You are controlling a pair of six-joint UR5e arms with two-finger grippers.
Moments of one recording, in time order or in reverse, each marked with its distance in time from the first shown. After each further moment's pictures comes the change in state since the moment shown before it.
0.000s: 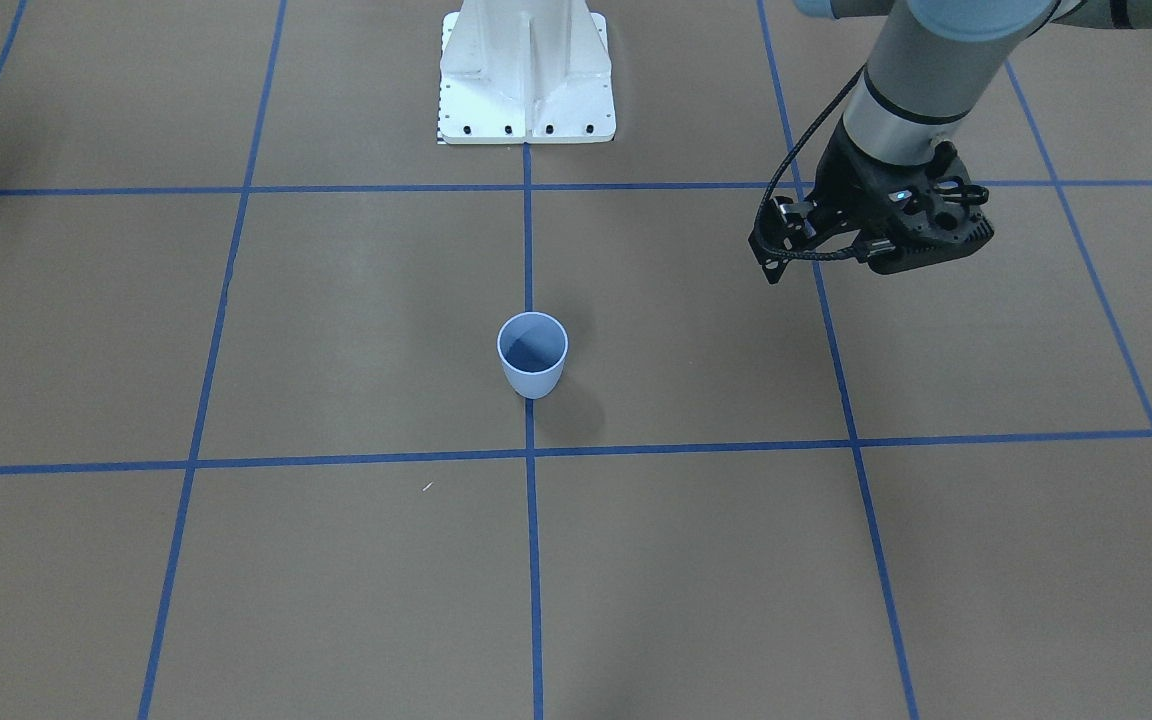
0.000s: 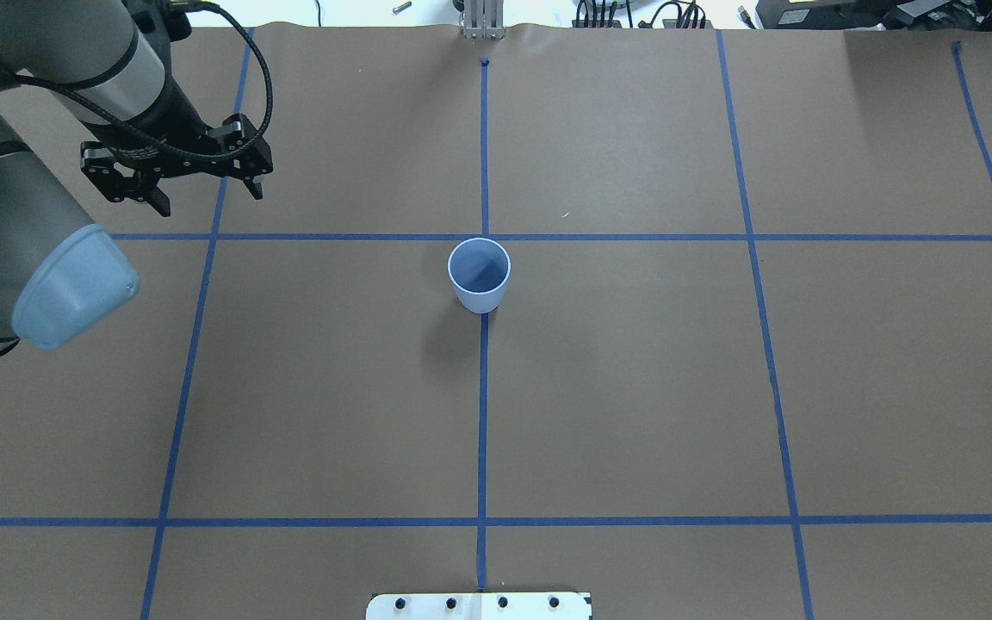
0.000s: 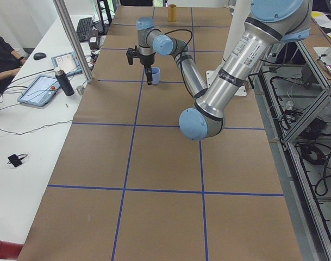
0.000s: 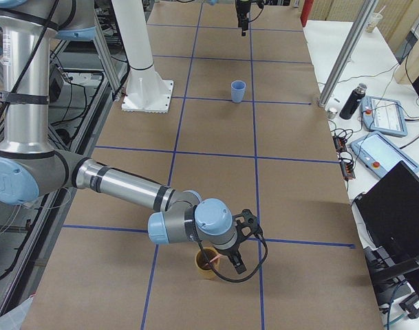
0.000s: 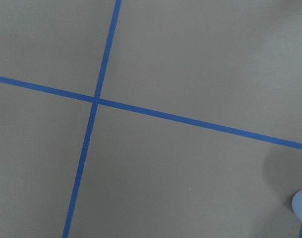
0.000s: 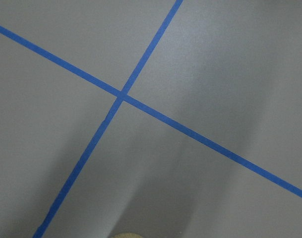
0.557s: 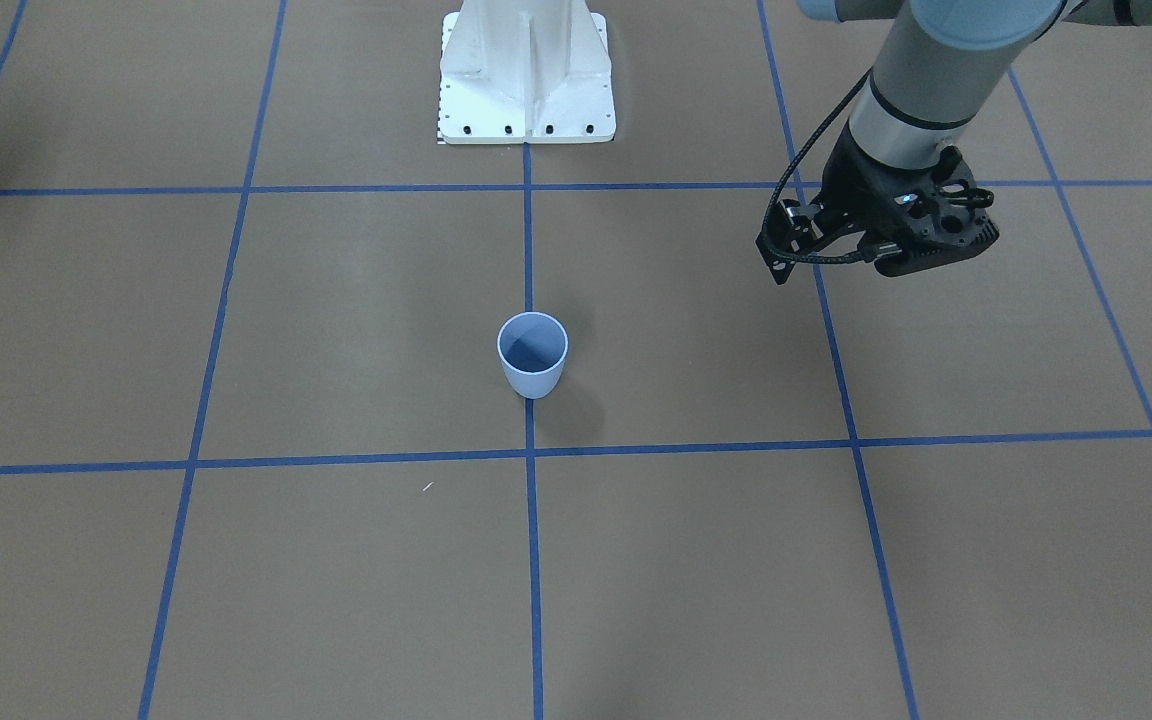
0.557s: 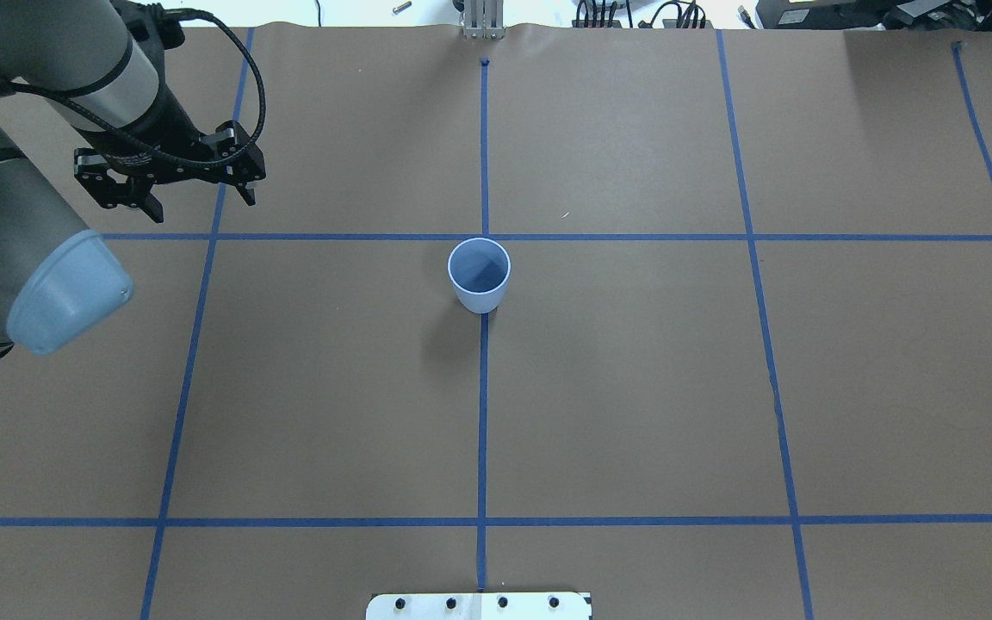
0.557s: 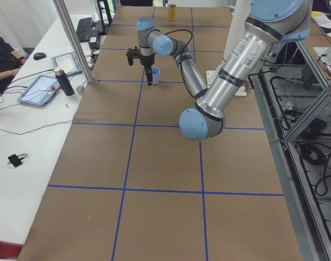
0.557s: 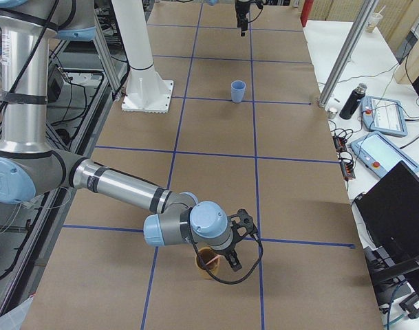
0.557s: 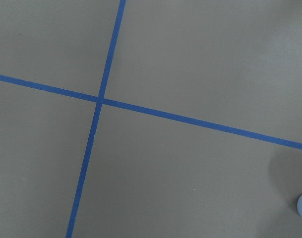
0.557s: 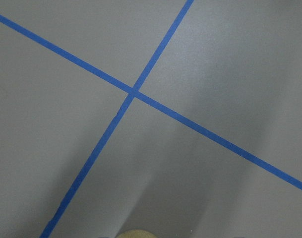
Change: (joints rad) left arm 0.001 0.021 -0.005 0.001 0.000 0.000; right arm 0.000 -0.023 -0.002 0.034 0.031 -0.007
